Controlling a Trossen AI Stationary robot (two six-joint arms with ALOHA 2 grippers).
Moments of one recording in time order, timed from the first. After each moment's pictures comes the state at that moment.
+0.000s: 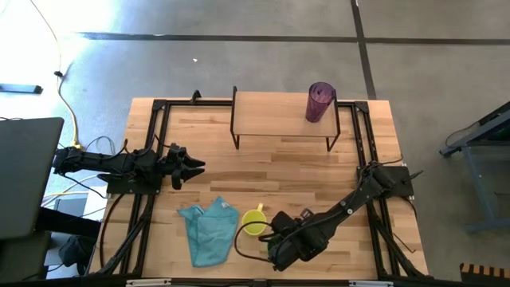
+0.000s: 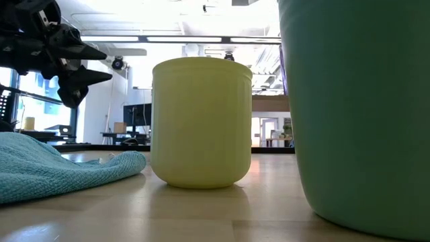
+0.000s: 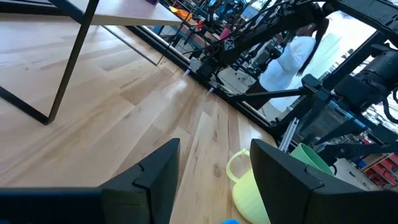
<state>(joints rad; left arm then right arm) 0.03 0.16 0.01 0.04 -0.15 -0.63 0.63 2.11 2.07 -1.39 0.17 1.35</state>
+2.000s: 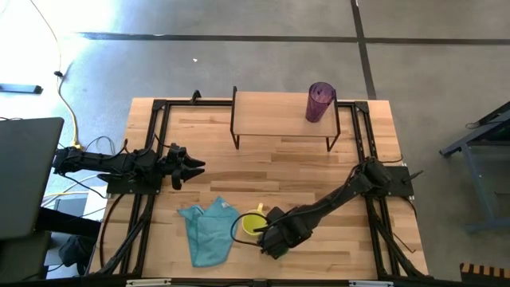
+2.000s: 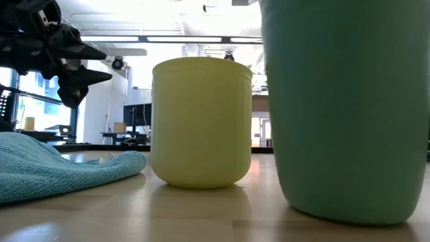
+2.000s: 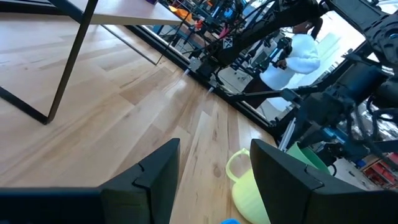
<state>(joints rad) 0.03 0.16 0.01 0.04 -0.14 -0.63 0.53 2.12 1.91 -1.26 -0.03 1.32</state>
